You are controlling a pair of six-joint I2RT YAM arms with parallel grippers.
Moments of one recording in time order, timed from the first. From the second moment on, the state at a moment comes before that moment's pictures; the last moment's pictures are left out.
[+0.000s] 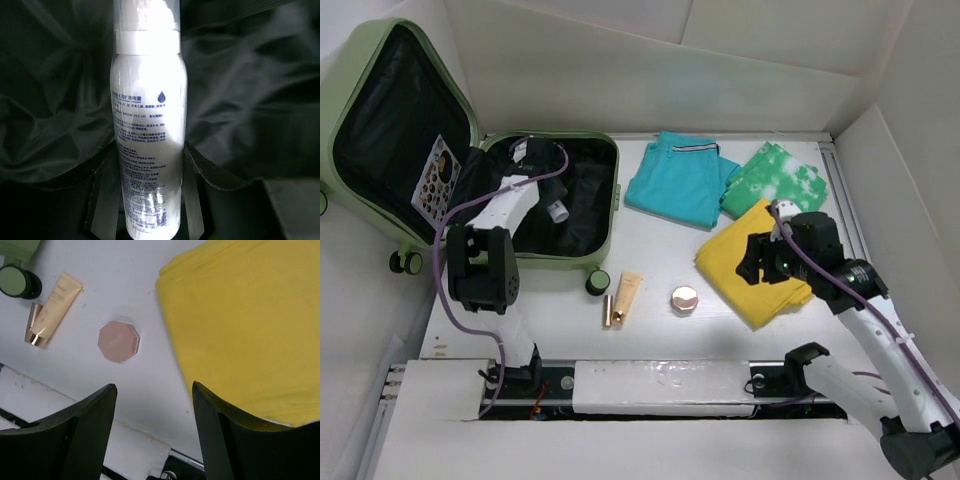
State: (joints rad) left arm -0.12 1.76 1.41 -0.57 -0.25 -0.65; right arm 0.34 0.81 0.95 -0.85 -0.17 0.21
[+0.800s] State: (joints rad) left arm -0.15 1.21 1.22 -0.52 -0.07 -0.61; right arm 0.95 1.46 0.87 -0.52 0.16 0.49
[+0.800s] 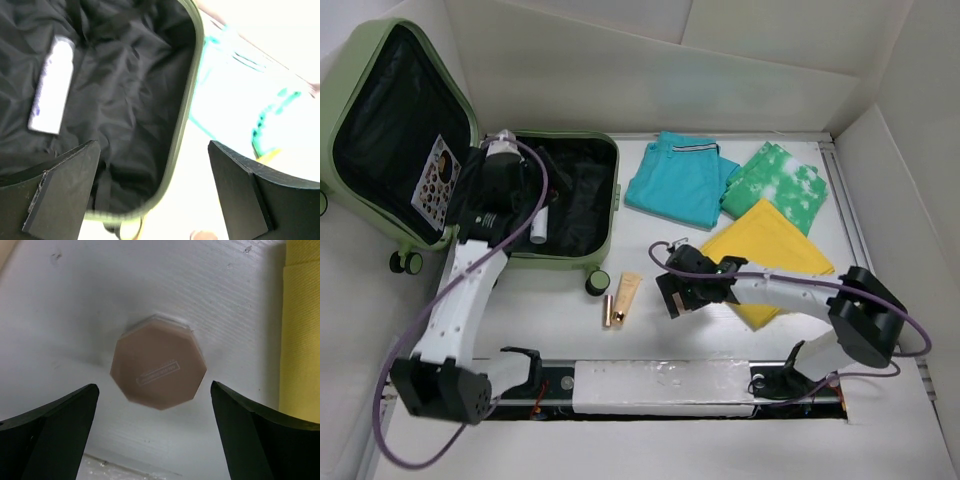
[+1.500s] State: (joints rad) left arm -0.16 0.90 1.02 -0.72 0.07 -0.57; right arm 0.98 1.61 1.09 -0.51 0.34 0.54
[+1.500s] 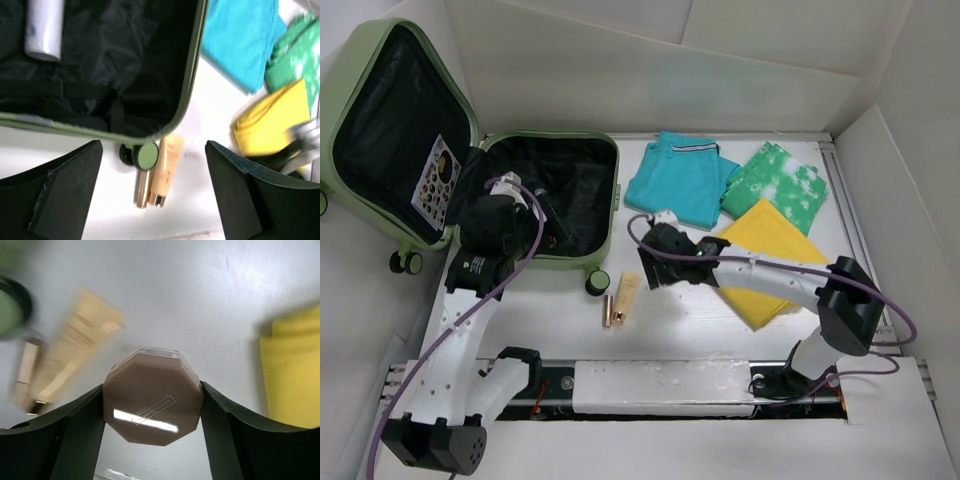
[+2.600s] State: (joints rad) left arm -0.25 0.79 0.74 -0.77 0.32 -0.52; right arm 0.82 2.22 2.23 -0.61 0.05 0.41
